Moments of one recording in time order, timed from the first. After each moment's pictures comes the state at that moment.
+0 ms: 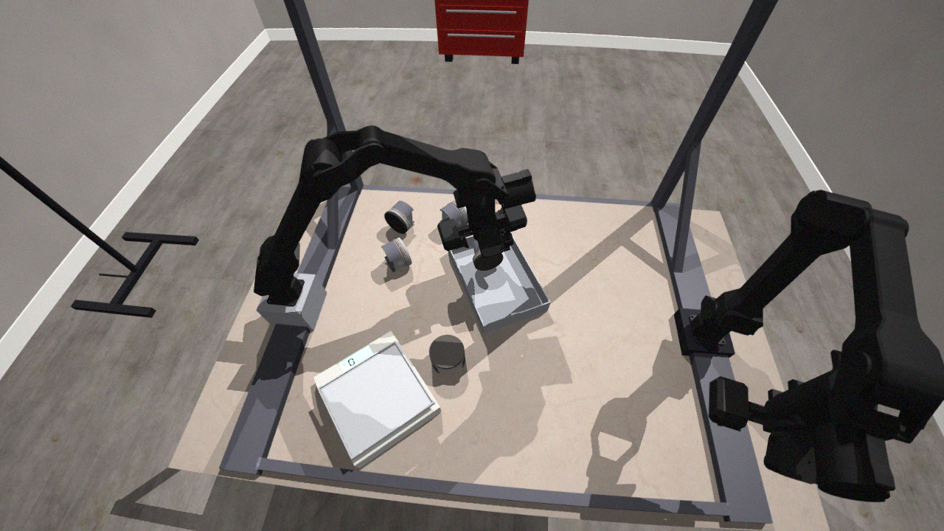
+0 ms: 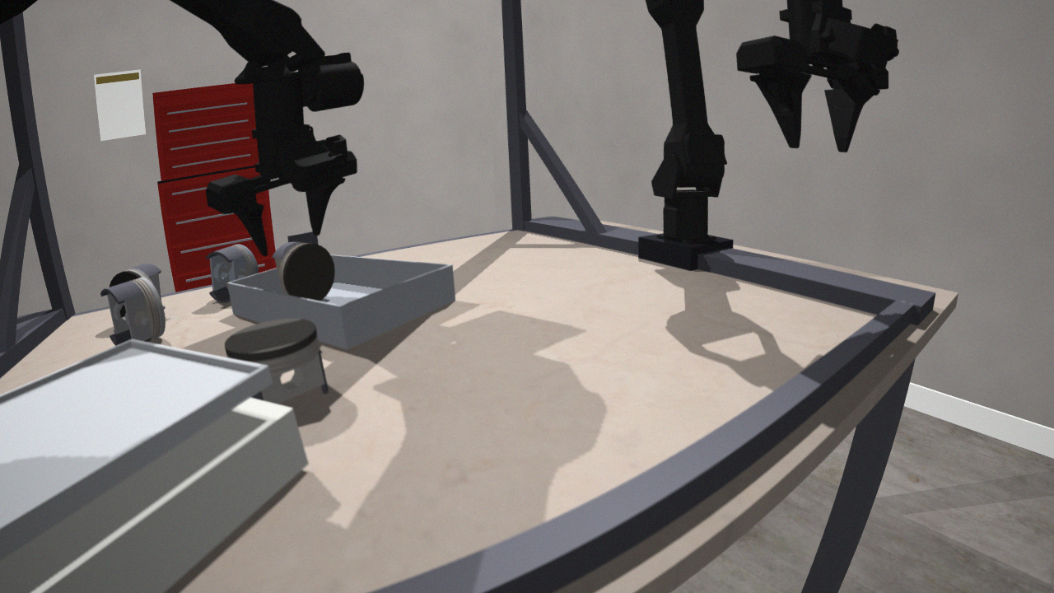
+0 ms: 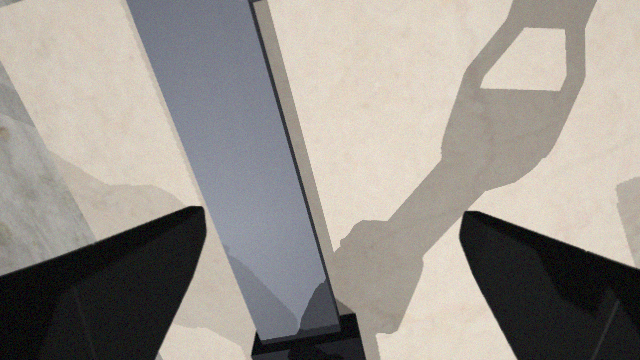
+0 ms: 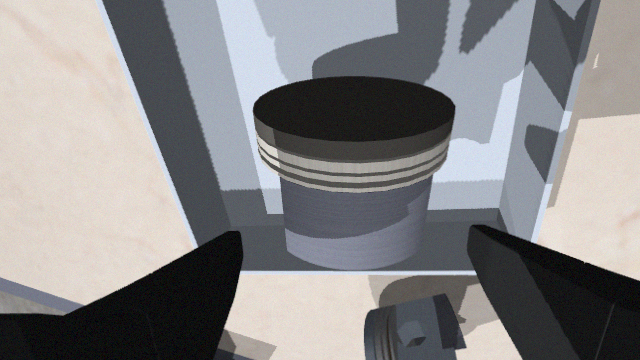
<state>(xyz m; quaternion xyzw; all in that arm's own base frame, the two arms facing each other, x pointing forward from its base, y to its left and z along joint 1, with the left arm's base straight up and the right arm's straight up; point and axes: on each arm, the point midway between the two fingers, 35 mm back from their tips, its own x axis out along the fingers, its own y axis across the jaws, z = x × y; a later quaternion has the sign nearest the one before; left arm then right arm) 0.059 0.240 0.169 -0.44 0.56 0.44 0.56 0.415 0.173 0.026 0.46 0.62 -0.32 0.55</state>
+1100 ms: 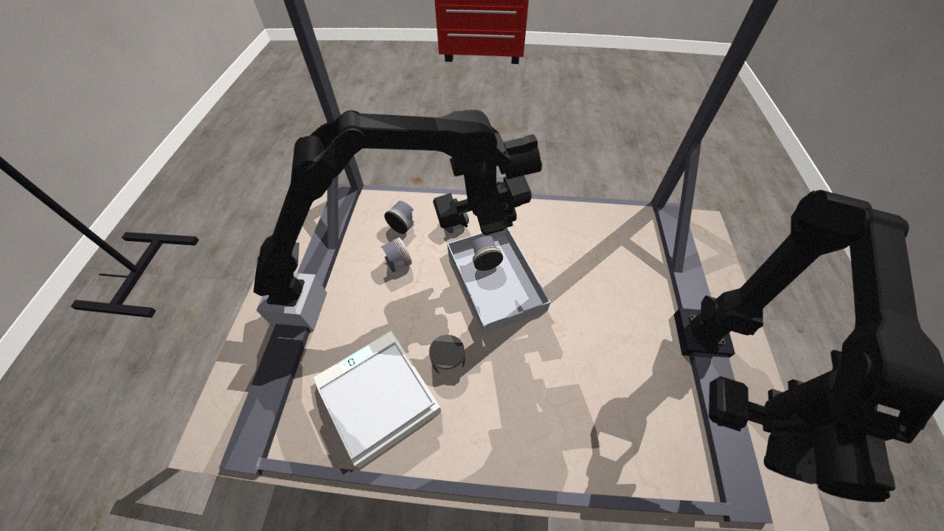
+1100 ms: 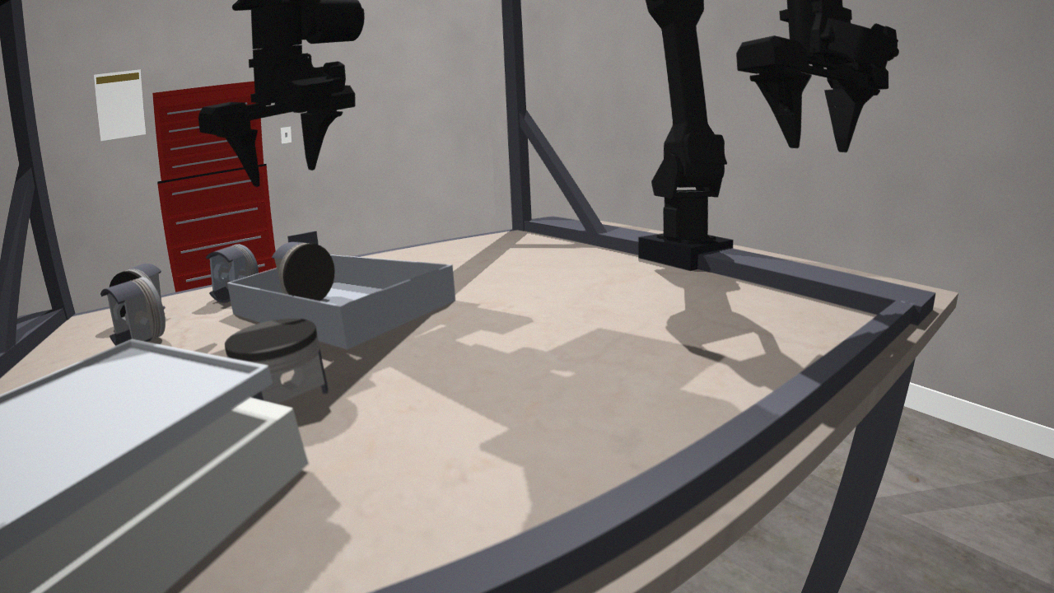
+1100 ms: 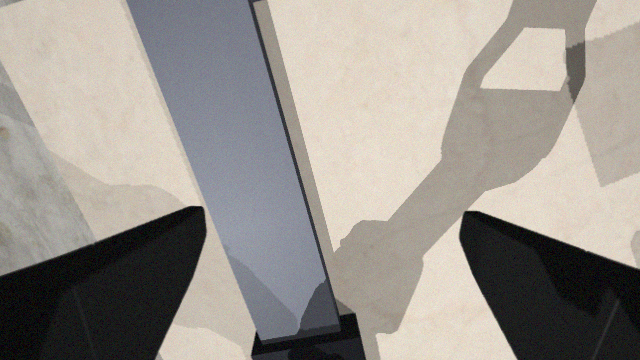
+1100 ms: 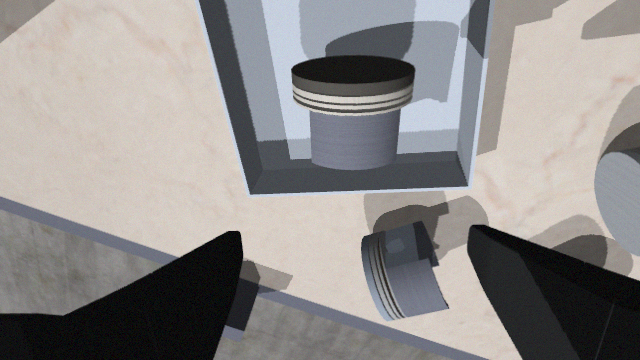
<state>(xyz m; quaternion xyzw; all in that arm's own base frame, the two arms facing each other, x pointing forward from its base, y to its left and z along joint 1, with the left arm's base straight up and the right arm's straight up) 0.059 0.240 0.169 -0.44 0.56 0.44 0.56 0.415 0.166 0.109 0.47 0.62 -0.32 0.55</state>
